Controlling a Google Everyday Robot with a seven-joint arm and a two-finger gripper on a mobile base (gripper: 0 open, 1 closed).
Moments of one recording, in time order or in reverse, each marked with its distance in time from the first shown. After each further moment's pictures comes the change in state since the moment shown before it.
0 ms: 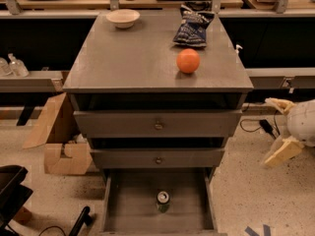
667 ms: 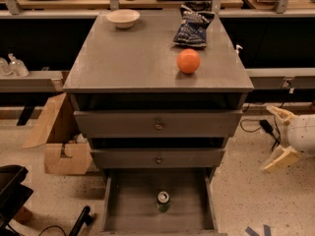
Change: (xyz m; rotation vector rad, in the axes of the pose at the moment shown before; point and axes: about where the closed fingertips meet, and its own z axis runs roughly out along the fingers) arm 0.042 -0.003 0.026 0.065 -0.080 -0.029
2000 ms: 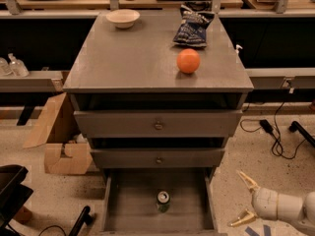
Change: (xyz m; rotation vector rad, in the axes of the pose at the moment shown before) arm 0.143 0.152 0.188 -0.085 -0.388 0.126
